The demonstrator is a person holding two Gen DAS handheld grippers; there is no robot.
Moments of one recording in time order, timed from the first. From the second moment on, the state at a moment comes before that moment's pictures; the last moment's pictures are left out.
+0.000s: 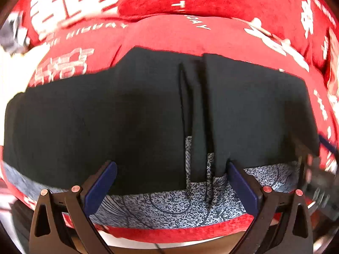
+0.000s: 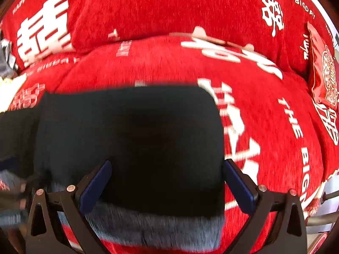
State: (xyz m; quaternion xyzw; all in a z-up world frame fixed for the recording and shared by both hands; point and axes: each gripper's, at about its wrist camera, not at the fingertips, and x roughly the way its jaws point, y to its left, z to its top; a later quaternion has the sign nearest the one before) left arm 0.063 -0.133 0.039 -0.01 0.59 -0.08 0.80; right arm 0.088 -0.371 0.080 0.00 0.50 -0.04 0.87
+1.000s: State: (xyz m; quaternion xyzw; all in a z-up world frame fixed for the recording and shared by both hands) left arm 0.067 -0.122 0.044 0.01 0.56 -0.08 0.83; right arm 0.073 -0.339 0.080 -0.04 0.48 -0.03 0.88
